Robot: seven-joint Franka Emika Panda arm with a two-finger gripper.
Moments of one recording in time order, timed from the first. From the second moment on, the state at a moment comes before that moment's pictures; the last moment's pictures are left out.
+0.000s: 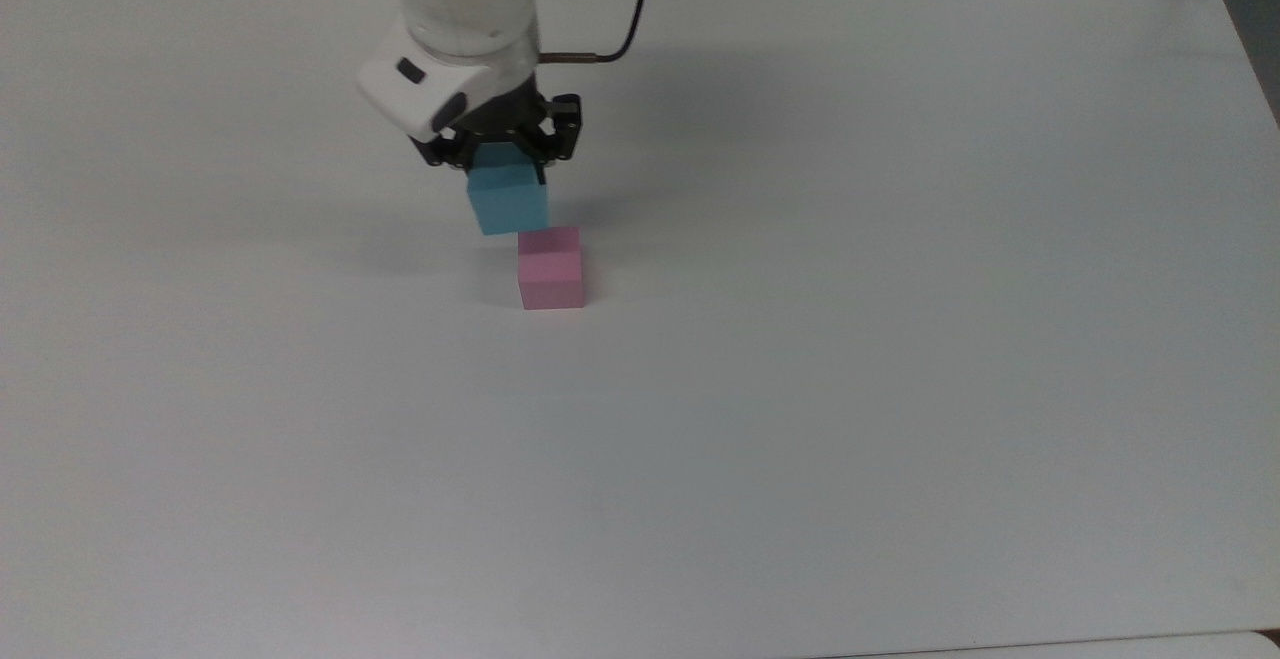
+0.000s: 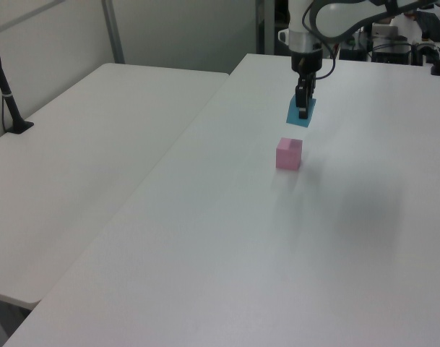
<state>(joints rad) 0.26 0.24 -0.28 -1.71 0.04 1.92 -0.12</state>
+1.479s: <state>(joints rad) 0.32 0.35 -0.28 -1.66 -0.01 1.93 -0.04</state>
